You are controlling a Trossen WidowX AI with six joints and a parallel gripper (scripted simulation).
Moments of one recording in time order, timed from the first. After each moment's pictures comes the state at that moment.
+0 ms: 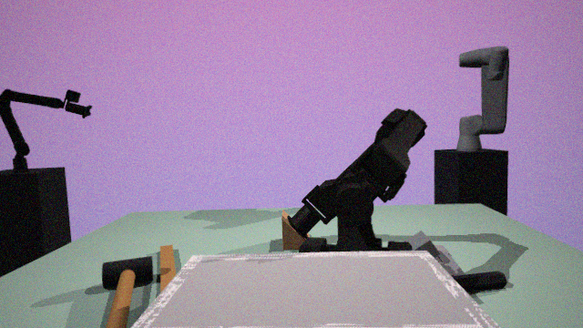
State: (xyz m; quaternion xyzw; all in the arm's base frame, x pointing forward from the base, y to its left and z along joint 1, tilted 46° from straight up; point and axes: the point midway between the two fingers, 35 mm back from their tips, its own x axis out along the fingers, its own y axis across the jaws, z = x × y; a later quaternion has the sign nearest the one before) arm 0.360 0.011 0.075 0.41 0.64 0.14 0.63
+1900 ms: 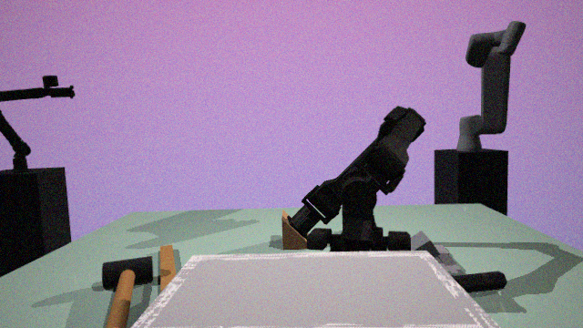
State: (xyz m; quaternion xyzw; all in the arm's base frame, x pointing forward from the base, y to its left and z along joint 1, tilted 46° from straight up) arm 0.300 0.032 0.084 0.41 0.64 0.14 0.63
